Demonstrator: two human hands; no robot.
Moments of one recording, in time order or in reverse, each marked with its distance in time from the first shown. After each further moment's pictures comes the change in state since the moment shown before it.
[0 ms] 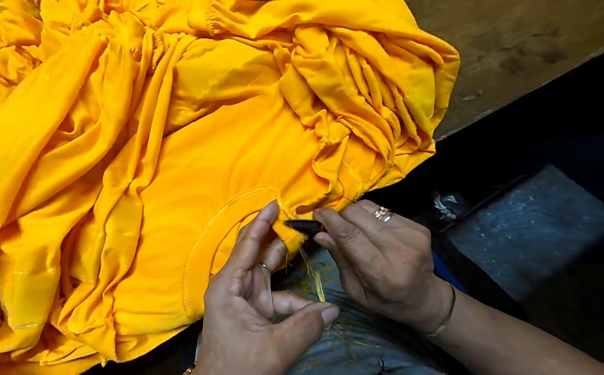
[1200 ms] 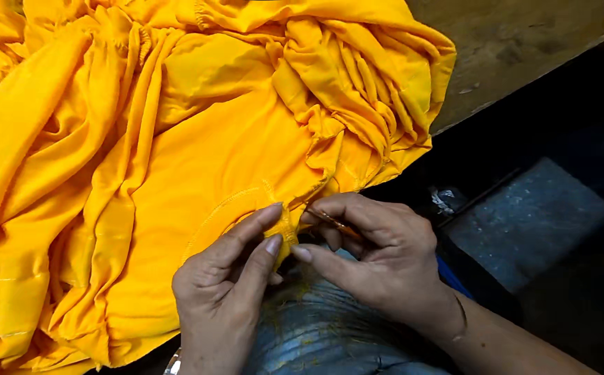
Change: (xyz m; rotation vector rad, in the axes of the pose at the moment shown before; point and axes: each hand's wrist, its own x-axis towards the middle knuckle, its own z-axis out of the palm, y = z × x) left_hand 0.018 -0.003 -0.010 0.302 0.125 0.240; right_hand 0.017 -0.009 -0.004 0.758 0.047 0.347
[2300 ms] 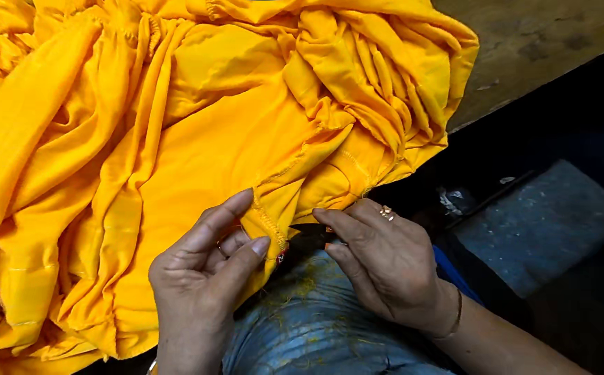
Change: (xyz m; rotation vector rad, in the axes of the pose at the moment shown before) left_hand 0.004 0.000 -0.018 -0.164 0.077 -0.106; right_hand -0.019 0.018 -0.007 -0.570 -0.088 -0.302
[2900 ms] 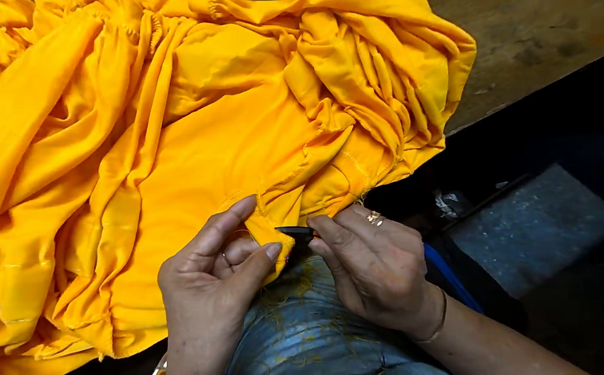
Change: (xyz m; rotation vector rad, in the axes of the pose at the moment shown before) left_hand -0.008 -0.003 0.005 0.109 0.059 -0.034; right_hand 0.005 -0.011 0.009 -0.079 0.029 -0.005
